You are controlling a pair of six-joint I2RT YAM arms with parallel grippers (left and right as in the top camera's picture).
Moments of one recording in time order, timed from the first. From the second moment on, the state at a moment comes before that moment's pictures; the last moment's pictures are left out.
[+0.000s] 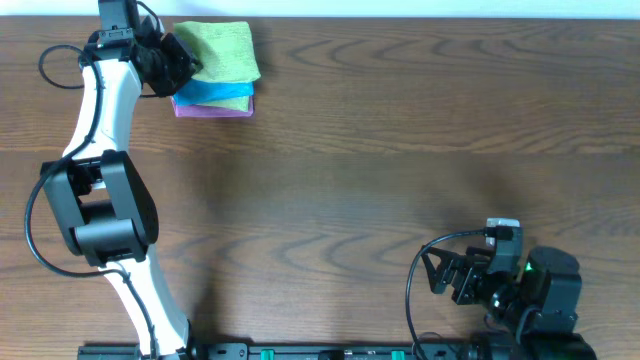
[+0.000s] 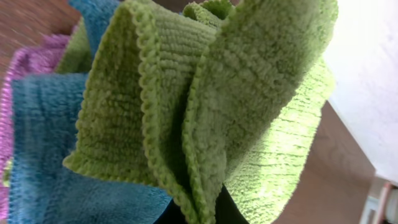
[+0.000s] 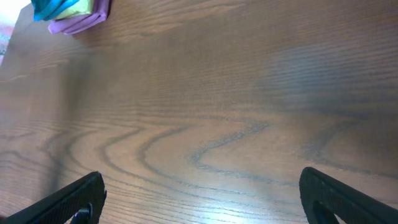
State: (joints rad) left arm 0.15 2.16 1.85 -0.70 0.48 -0.59; right arm -0.06 0.39 0.52 -0.93 -0.46 0.26
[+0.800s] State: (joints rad) left arm 0.15 2.16 1.85 -0.68 0.35 -0.48; right arm -0.06 0.39 0.52 -0.93 -0.46 0.26
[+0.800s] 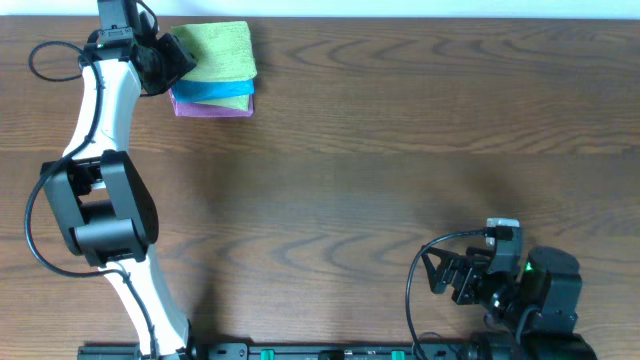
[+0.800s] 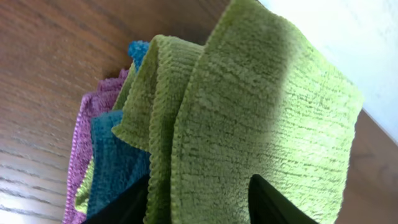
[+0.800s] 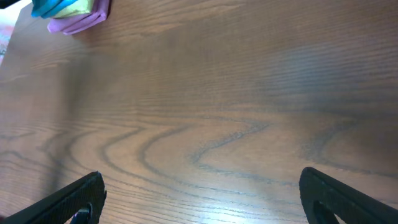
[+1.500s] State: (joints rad) left arm 0.24 2.16 1.85 -0.72 0.27 -0.40; right arm -0.06 0.39 0.52 -0.93 -0.46 0.26
